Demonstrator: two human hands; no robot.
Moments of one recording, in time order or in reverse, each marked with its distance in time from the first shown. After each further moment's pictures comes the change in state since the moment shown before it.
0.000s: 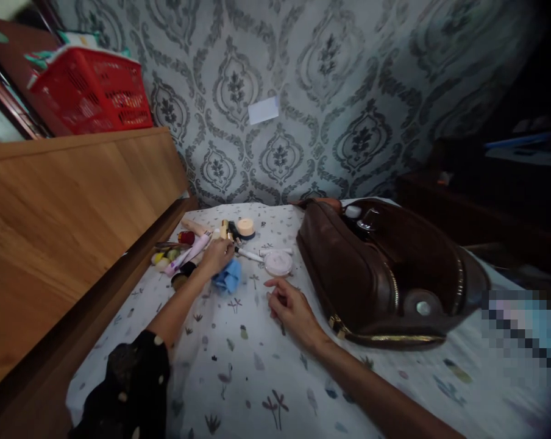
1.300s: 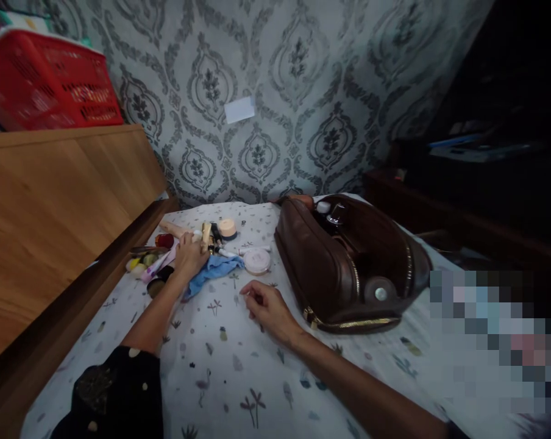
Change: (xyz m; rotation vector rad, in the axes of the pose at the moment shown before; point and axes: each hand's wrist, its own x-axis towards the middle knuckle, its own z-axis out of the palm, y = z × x) left_hand 0.000 -0.003 0.007 0.160 0.139 -0.168; right_hand 0.001 0.004 0.001 0.060 -0.028 0.040
